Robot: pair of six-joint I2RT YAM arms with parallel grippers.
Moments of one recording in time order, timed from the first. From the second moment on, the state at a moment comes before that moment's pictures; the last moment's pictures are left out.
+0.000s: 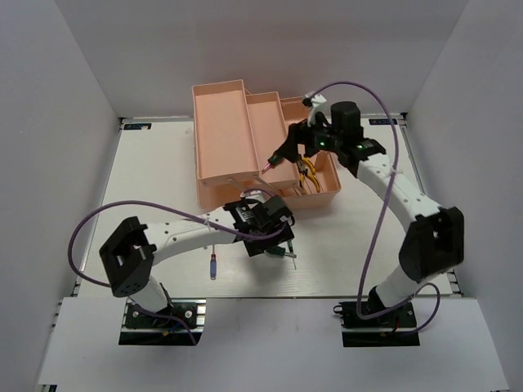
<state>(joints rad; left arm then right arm) -1.07 1.56 1.15 -0.71 -0.21 -1.30 0.42 1.65 1.44 -0.22 -0.52 0.06</state>
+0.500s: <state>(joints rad) -1.07 1.82 1.28 -0.82 -0.34 -1.67 0.22 1.11 0.97 -0.26 -0.51 0.04</state>
